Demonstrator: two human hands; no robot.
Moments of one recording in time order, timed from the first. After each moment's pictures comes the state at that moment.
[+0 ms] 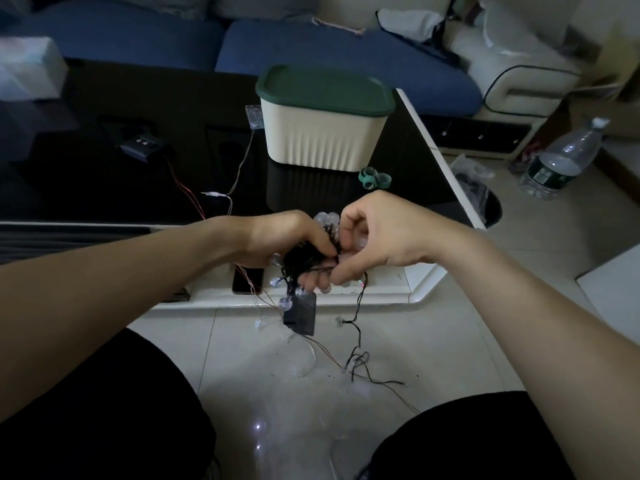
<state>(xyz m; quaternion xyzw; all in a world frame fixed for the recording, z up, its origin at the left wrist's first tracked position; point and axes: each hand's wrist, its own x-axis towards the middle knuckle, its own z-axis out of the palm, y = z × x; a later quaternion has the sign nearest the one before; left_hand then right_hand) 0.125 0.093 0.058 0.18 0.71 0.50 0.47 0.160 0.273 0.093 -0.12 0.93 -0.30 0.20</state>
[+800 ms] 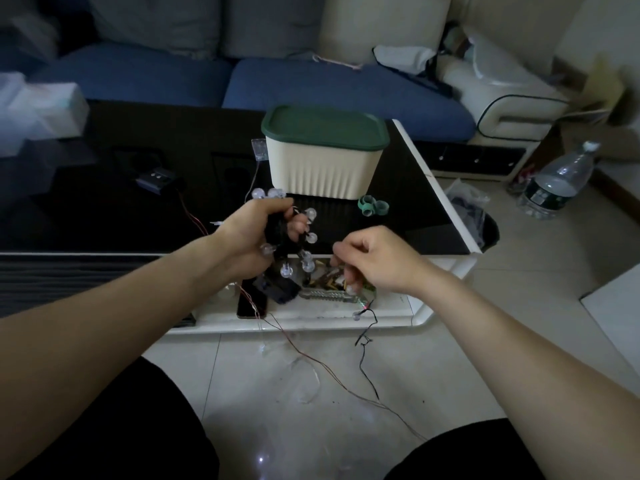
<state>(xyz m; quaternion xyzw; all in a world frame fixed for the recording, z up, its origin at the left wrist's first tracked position) 0.108 0.078 0.071 -0.09 0.49 0.83 0.25 0.154 0.275 0.062 -0.06 0.89 -0.42 0.12</state>
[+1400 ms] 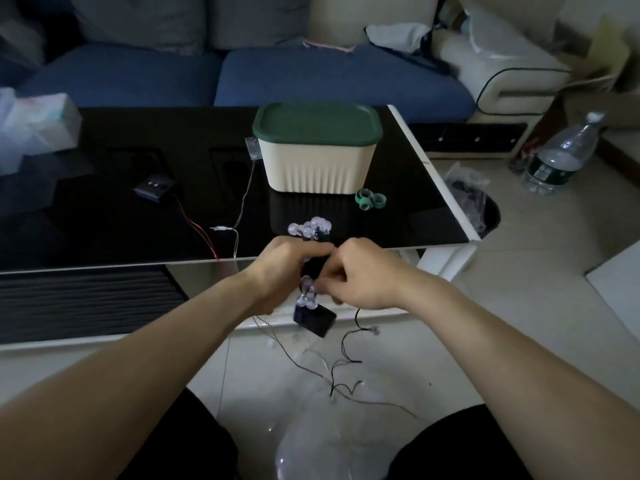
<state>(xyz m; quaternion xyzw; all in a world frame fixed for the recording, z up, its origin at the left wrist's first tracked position) 0.135 0.103 0.050 -0.01 0.64 0.72 0.27 0.166 0.255 0.075 -0.15 0.93 -0.29 0.14</state>
